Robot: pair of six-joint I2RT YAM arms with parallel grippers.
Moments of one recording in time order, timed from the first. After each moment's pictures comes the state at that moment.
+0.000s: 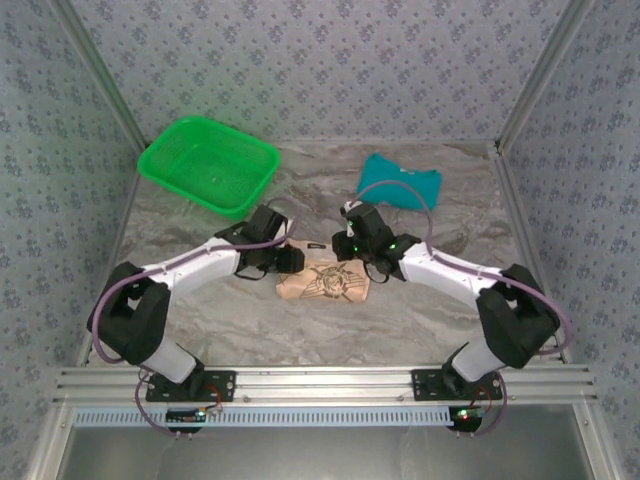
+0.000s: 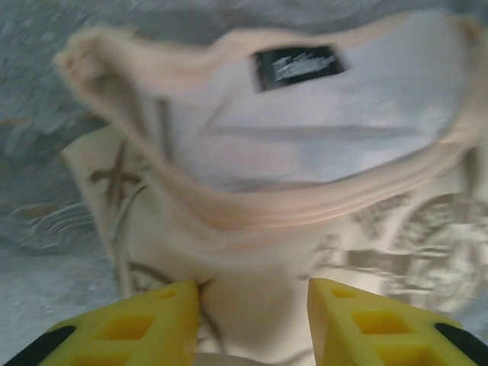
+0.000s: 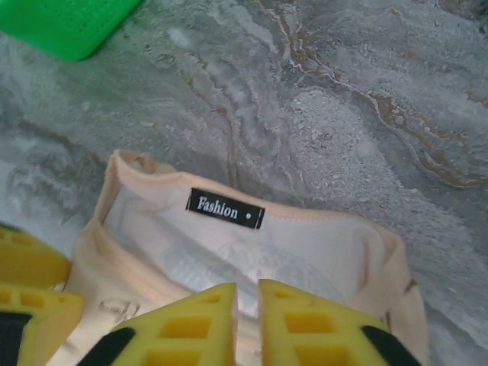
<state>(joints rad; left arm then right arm) -0.62 1.53 0.90 -0.41 0.19 -0.48 0.71 1.53 0.91 -0.11 0.04 0.45</state>
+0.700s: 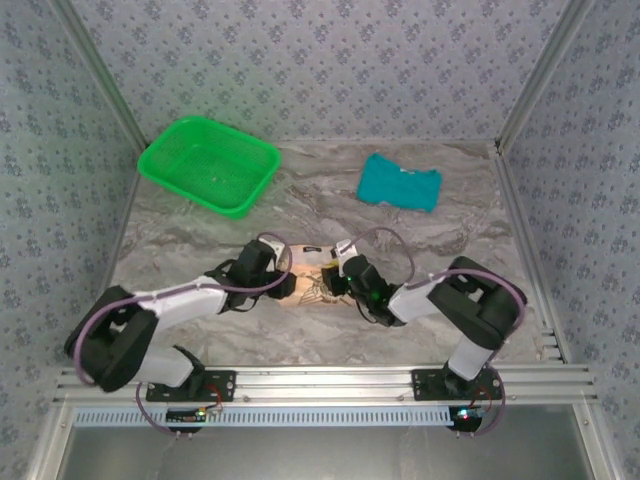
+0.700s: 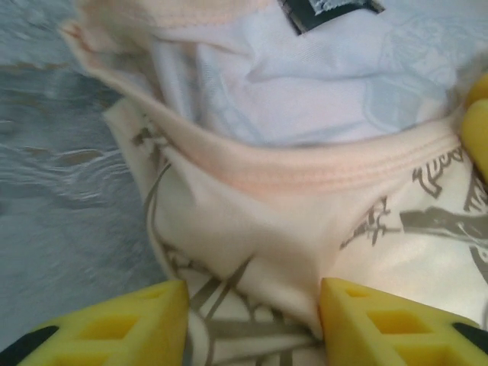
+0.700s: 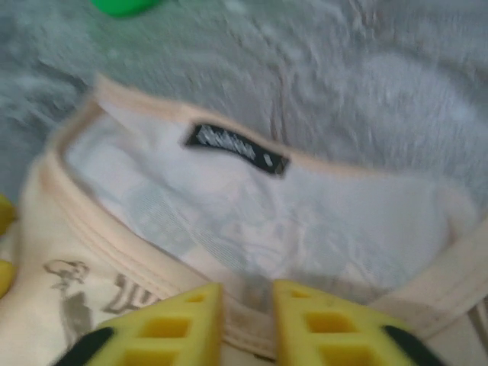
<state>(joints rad) -0.67 1.31 0.56 -0.11 0.03 -0.39 0.85 1.64 0.51 0.67 0.17 0.32</state>
